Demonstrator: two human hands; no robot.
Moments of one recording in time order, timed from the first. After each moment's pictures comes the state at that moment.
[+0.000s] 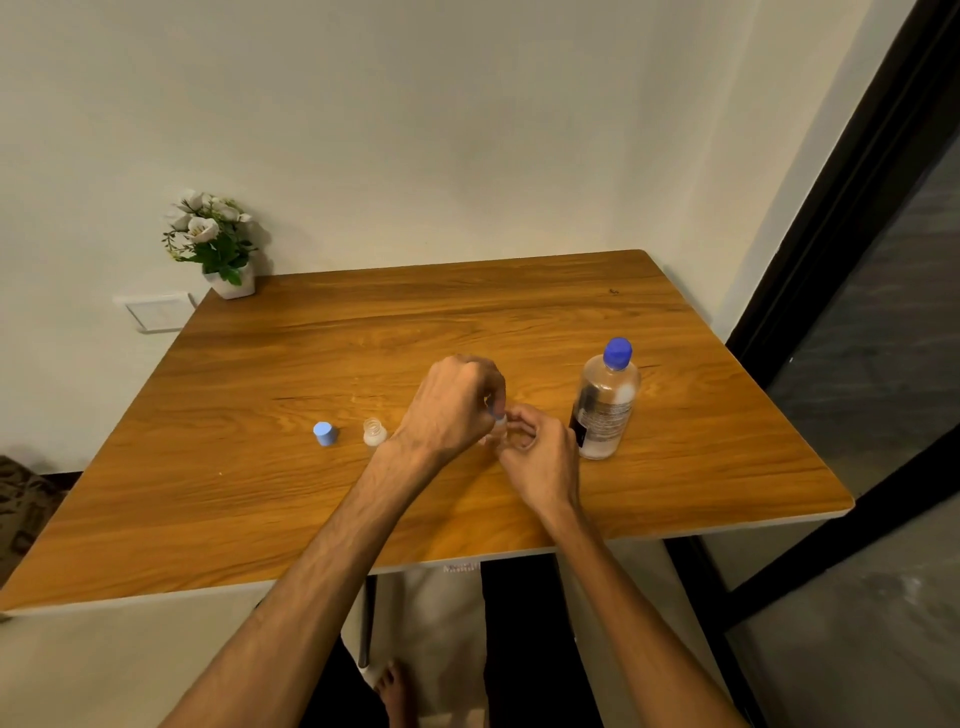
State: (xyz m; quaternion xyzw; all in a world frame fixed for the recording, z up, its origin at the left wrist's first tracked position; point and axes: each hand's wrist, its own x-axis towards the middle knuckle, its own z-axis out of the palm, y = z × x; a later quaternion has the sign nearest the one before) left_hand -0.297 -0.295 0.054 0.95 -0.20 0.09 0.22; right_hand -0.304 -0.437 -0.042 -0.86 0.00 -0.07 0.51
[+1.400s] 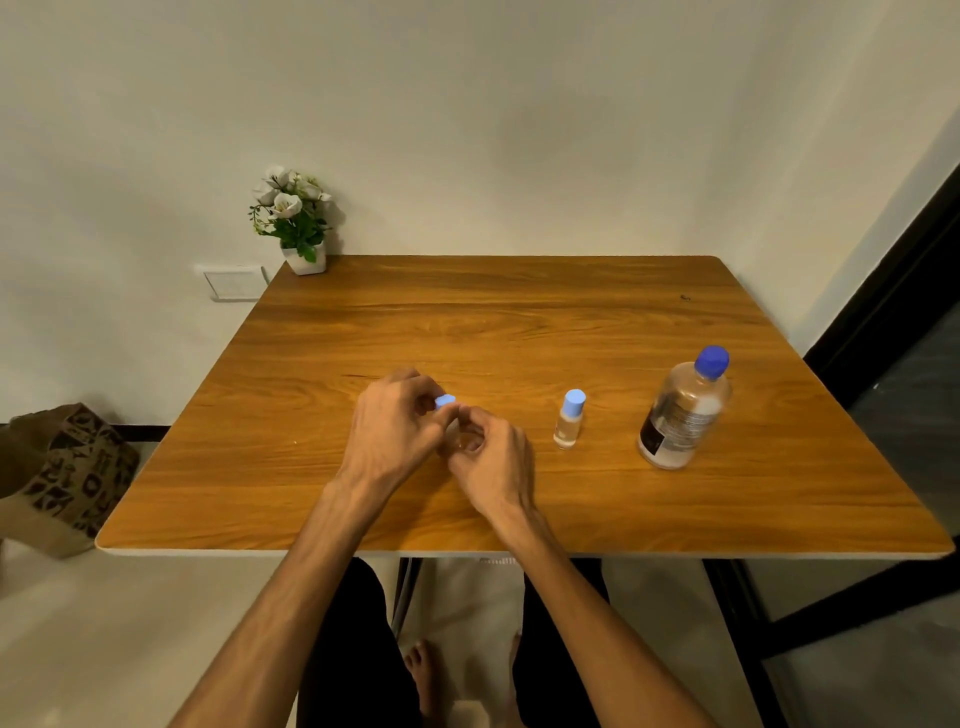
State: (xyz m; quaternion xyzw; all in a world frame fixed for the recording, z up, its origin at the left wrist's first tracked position) left_hand -0.343 -0.174 0.013 0.94 0.00 0.23 0.26; right_hand -0.330 -0.314 -0.038 -0.88 -0.10 -0.05 0.47
